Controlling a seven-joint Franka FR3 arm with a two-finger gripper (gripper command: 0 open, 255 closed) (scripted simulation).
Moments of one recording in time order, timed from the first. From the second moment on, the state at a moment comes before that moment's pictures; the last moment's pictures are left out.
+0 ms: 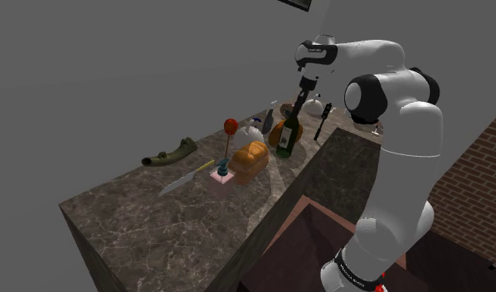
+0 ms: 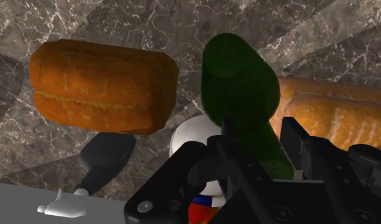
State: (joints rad) arm -0.30 0.38 -0.47 -1.40 0.21 1.77 -1.04
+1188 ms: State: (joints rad) arm -0.20 0.25 -0.46 -1.40 0.15 1.65 -0.92
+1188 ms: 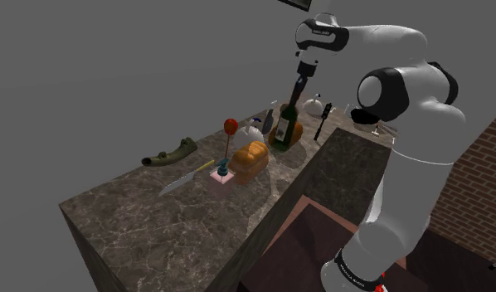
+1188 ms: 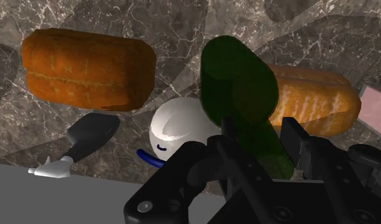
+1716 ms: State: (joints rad) arm -0.06 0.04 -0.39 -1.65 0.05 1.73 -0.72
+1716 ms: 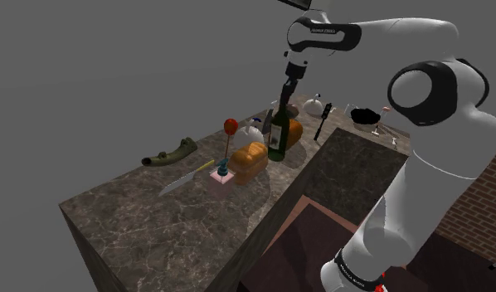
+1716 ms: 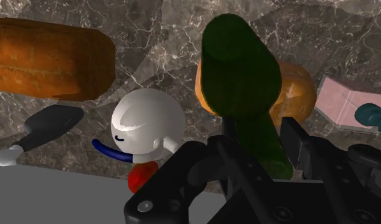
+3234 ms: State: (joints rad) arm 0.20 -0.12 -0.08 -1.85 0.00 1.77 -0.14
